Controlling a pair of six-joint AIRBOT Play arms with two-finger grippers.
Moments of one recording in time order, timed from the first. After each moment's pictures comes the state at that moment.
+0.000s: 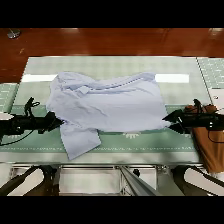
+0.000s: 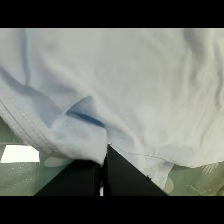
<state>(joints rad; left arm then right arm) 0.39 -1.11 0.47 0.77 -1.06 -1.19 -0.45 -1.25 0.57 -0.81 1.15 1.29</state>
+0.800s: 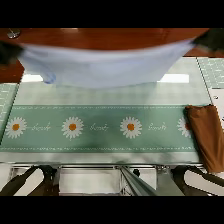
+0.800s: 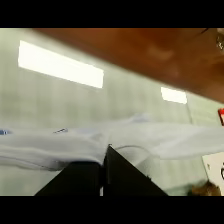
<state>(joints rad) 0.39 -1.00 1.32 0.51 -1.12 -1.19 -0.26 -1.29 1.78 -0.83 1.34 1.36</state>
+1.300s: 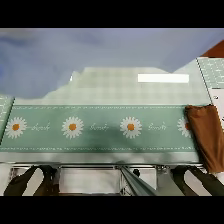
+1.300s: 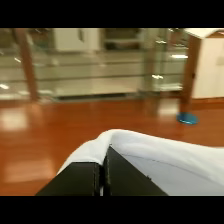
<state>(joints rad) 0.42 -0.78 1.99 1.01 -1.21 -1.36 -0.26 -0.94 2.19 -0.99 1.41 1.45</state>
